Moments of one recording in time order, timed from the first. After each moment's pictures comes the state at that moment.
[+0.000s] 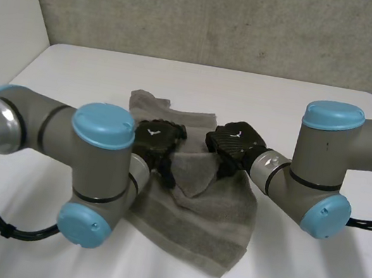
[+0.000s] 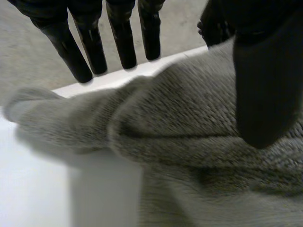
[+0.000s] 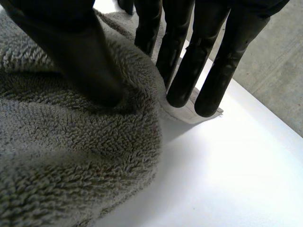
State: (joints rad) left arm 4.04 -2.32 -1.24 3.26 -1.68 3.09; right arm 2.06 -0.77 1.05 0.11 1.23 2.70; left_hand 0.49 0.49 0.49 0.50 0.49; right_hand 1.17 1.17 1.16 1.16 0.99
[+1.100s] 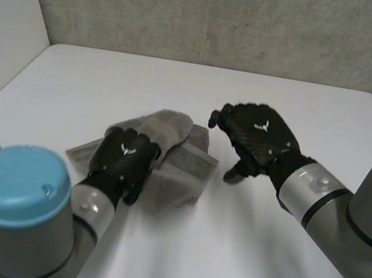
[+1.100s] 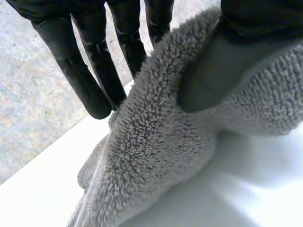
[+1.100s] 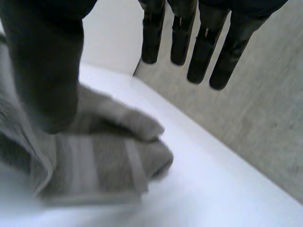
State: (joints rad) left arm 4.00 -1.88 -1.79 3.47 -1.78 3.44; right arm 2.03 -1.31 1.61 -0.14 1.18 2.88; left_hand 1.30 1.29 1.30 1.29 1.30; right_hand 0.43 0.44 0.44 0.44 0.22
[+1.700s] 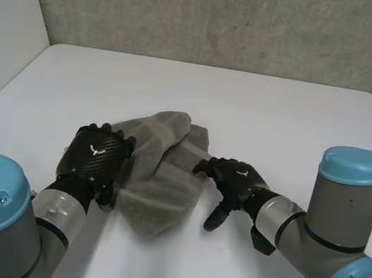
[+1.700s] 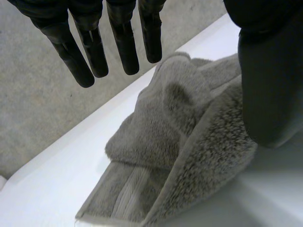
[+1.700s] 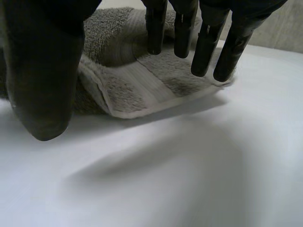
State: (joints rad) left arm 4.09 -1.78 -1.93 3.52 -1.78 3.44; right arm 2.05 -1.03 1.55 -0.07 1.19 3.14; left_hand 0.48 0.49 0.47 0.49 0.45; right_hand 0.33 0.35 0.36 0.34 0.13
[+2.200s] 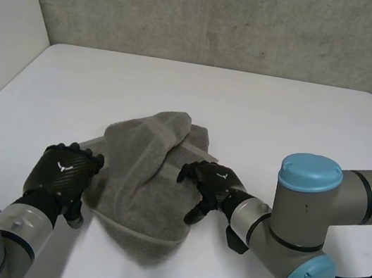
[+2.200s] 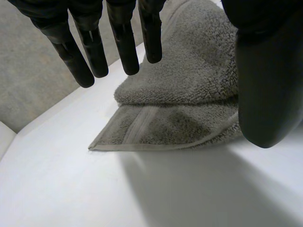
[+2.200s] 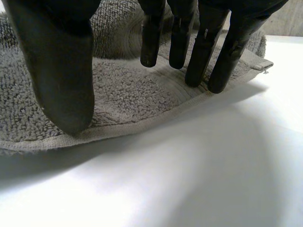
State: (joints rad) left arm 4.24 -1.70 -2.11 3.51 -1.71 3.44; right arm 2.14 -0.89 1.45 -0.13 1.27 3.25; left_hand 0.48 0.49 0.47 0.49 0.45; right_hand 0.49 0.49 0.49 0.49 0.33
